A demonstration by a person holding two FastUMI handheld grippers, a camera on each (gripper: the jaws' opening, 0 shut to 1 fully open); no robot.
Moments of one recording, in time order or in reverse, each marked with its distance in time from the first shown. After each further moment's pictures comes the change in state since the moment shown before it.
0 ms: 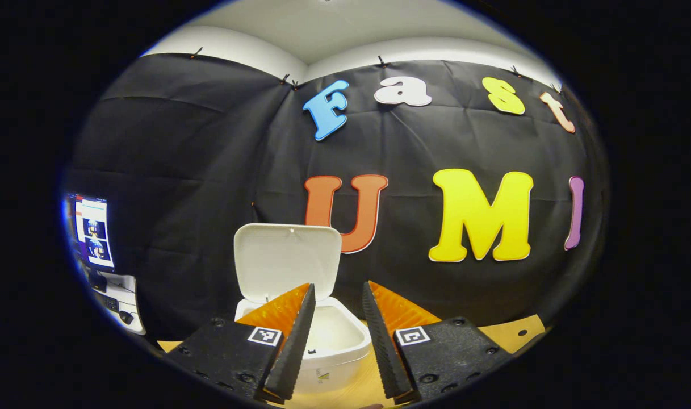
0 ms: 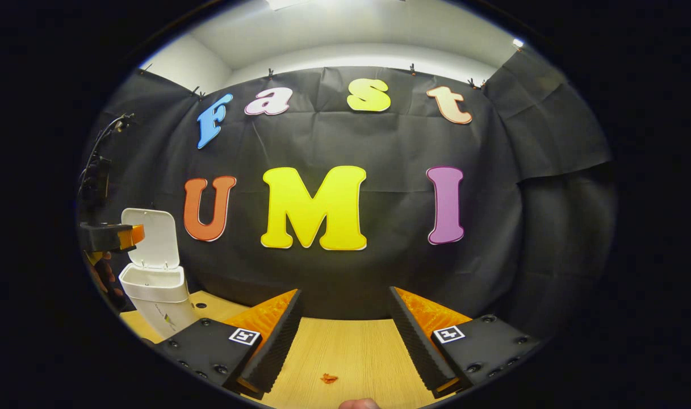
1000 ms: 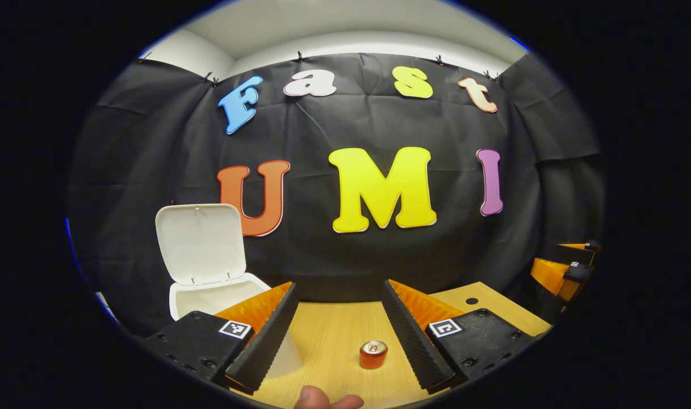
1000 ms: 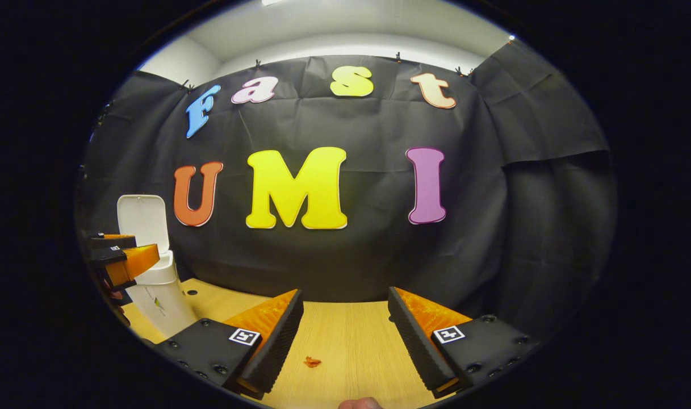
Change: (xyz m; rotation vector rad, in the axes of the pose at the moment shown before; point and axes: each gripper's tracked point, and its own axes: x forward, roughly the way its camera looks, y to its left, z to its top) left arm -0.081 -0.100 -0.058 0.103 0.089 -0.377; right arm -0.019 -0.043 -0.048 -0.016 0.106 -0.044
